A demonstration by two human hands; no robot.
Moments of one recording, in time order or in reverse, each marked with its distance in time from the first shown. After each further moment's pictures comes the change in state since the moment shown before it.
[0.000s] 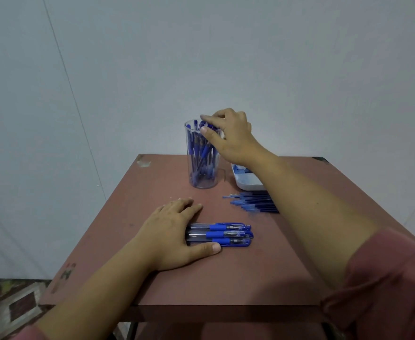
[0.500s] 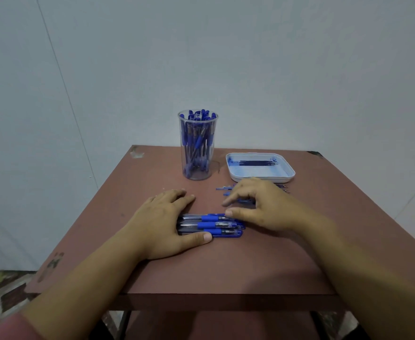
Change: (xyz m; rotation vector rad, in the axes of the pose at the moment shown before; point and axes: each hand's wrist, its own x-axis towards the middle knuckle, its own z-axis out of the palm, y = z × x) left_hand 0.001 0.000 0.001 0.010 0.022 0.004; right_hand -0.134 0.026 -0.023 0.164 -0.419 -0.013
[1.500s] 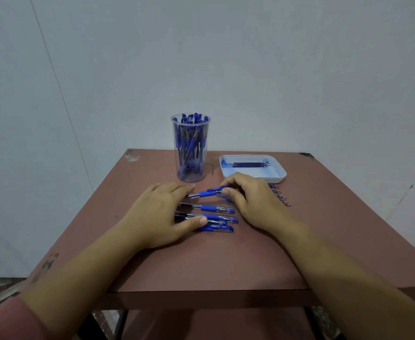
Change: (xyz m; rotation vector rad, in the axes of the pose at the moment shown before) left_hand 0.012 0.009 -0.011 0.045 0.201 0.123; right_hand 0.003 0.001 0.017 0.094 0.312 0.046
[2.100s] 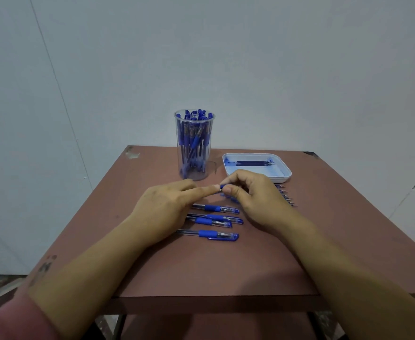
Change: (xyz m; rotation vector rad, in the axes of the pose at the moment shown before) left_hand 0.011 -0.005 0.006 0.002 0.262 0.254; right_hand 0.008 -0.008 0.001 0.189 -0.025 0.083
